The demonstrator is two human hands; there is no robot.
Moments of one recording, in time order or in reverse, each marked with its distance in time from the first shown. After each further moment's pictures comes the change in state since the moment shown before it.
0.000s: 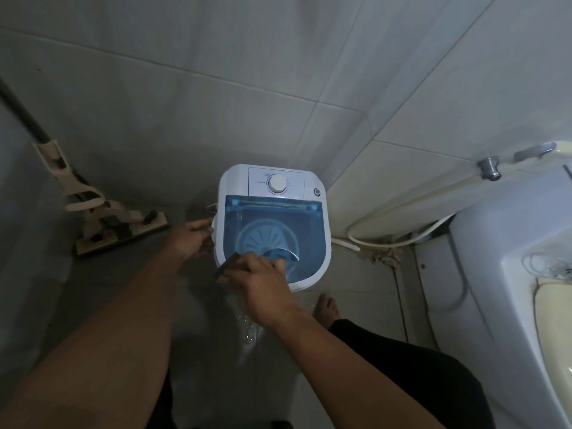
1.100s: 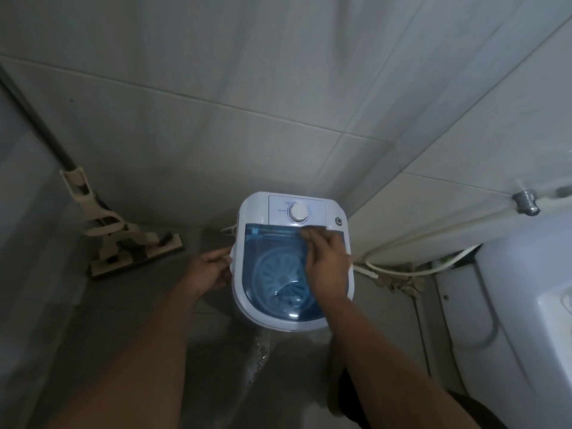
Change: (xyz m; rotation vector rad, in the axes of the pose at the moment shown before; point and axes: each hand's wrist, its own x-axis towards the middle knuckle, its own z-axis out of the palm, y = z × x) left_hand 0.011 -0.006 -0.009 -0.020 -0.039 -0.019; right_hand 0.068 0.104 -0.016 0.049 0.438 0.457
